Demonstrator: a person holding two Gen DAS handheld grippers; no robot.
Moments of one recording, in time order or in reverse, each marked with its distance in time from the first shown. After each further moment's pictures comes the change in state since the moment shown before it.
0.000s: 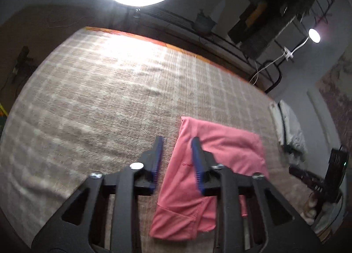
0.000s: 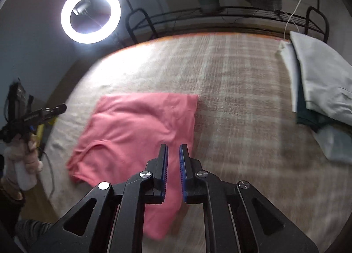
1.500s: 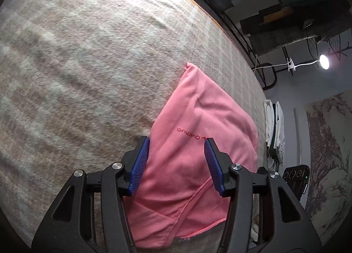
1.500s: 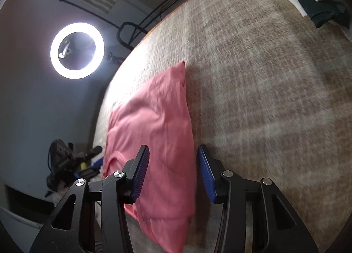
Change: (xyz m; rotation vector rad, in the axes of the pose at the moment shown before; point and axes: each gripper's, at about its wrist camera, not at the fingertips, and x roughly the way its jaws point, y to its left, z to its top) left arm 0.091 0.022 -0.052 -0.278 0.190 -0.150; right arm 0.075 -0.064 -0.032 0.414 0.032 0.306
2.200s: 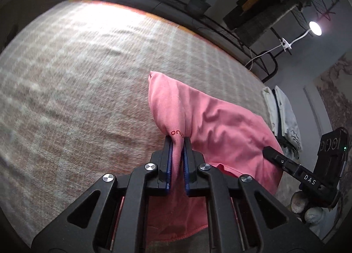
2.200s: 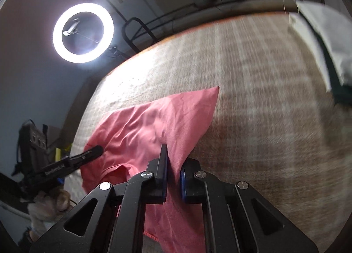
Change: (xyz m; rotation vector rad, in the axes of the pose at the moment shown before) left arm -0.011 -0.084 -0.026 0.255 -0.127 0.122; right arm 0.003 0.087 0.019 -0.259 -0.050 -0.199
